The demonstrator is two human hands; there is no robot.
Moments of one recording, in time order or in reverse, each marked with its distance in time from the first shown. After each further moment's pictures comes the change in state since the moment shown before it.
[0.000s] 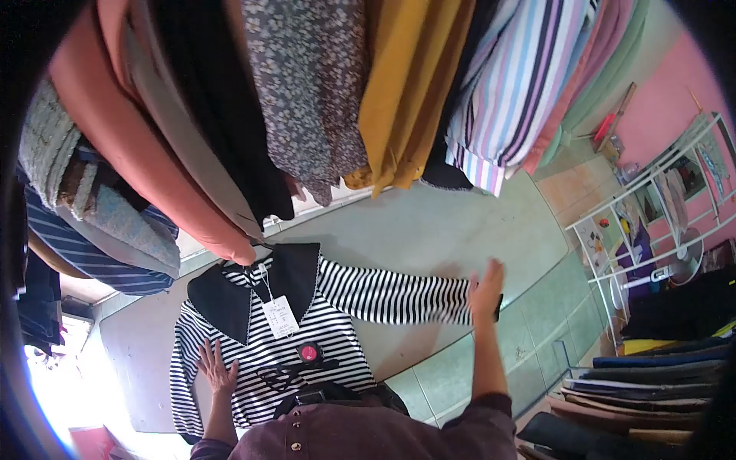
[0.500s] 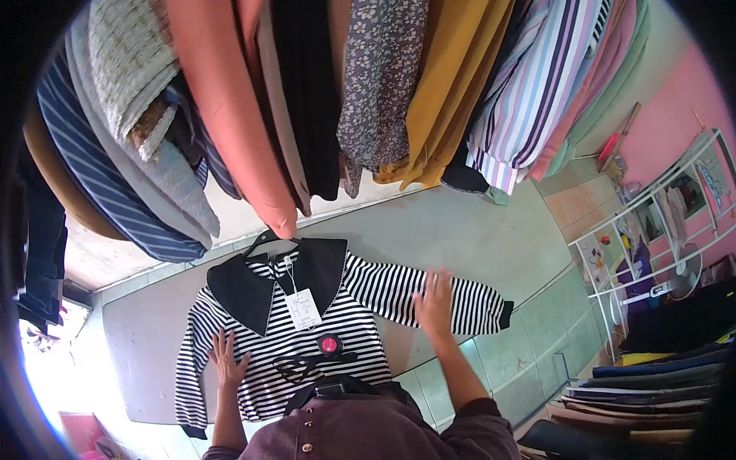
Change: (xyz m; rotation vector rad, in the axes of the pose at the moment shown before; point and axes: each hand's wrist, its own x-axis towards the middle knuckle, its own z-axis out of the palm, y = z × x) left_hand -0.002 -0.016 -0.006 -0.196 0.018 0.063; right_hand -0.066 -0.140 0.003 0.110 -0.215 -0.273
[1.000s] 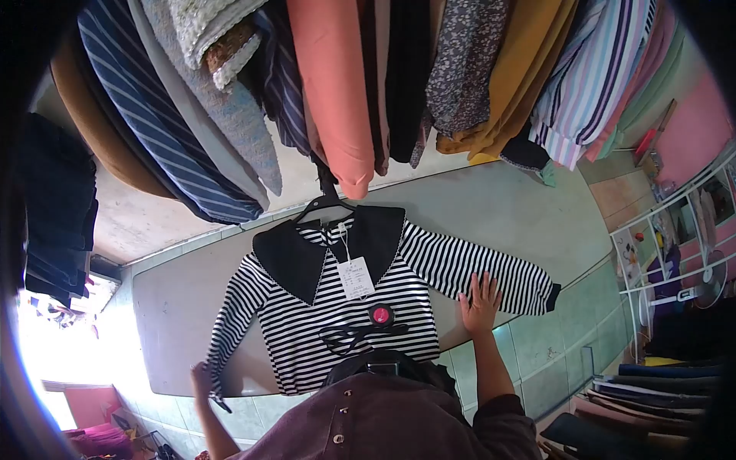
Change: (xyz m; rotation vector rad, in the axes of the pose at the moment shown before) left_hand -0.090 -0.210 -0.076 -0.008 0.063 -0.256; right_hand -0.070 -0.003 0.027 -0.195 -0.185 0.158
